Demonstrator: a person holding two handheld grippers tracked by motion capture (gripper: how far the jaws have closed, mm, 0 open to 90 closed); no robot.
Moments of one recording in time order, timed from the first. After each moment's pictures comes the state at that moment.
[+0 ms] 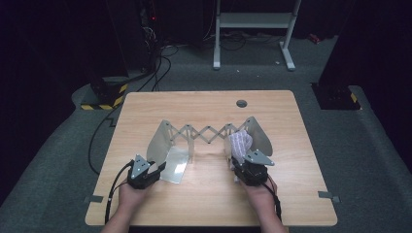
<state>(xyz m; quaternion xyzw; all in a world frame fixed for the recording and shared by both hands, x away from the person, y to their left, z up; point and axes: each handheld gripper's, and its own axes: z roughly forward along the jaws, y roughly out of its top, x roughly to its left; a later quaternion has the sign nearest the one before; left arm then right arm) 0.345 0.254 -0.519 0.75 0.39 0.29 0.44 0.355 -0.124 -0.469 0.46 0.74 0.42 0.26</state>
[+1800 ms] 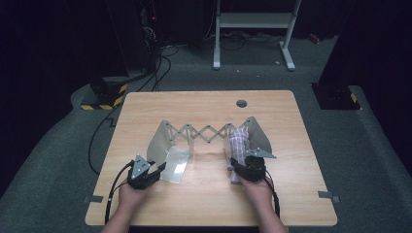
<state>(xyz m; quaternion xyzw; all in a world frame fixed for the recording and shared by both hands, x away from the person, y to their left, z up) 0.344 0.253 -0.518 0.75 0.39 0.29 0.44 0.388 -0.135 -0.510 0.52 0.73 0.43 0.14</state>
